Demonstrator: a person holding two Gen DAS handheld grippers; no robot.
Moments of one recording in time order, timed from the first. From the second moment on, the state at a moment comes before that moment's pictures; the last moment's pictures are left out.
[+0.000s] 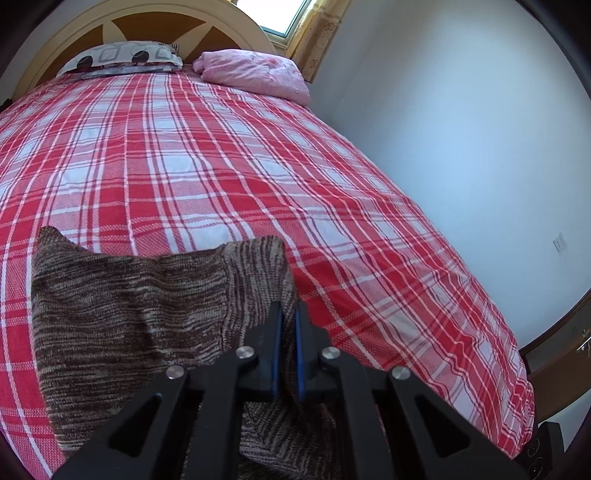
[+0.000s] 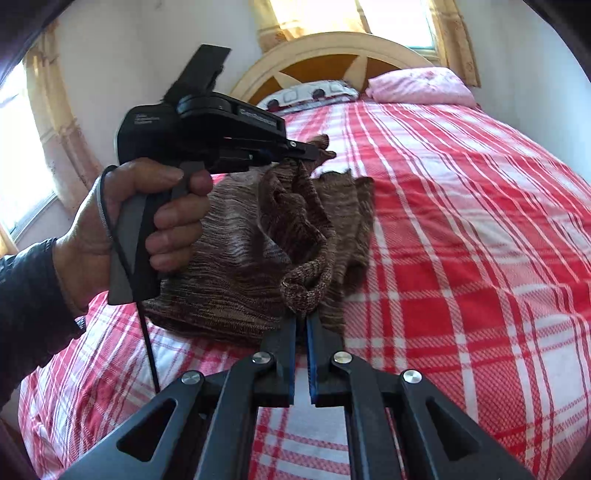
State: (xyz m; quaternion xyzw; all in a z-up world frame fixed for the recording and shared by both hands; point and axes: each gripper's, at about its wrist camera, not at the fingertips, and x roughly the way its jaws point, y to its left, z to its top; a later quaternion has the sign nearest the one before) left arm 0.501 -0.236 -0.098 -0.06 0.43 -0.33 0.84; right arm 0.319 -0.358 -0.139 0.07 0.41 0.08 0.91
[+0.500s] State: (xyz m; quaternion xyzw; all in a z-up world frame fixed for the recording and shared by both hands) left arm 0.430 -0.179 -0.067 0.00 0.37 -0.31 0.88; right arm 0.309 -0.395 -0.145 0.15 0.40 0.03 0.90
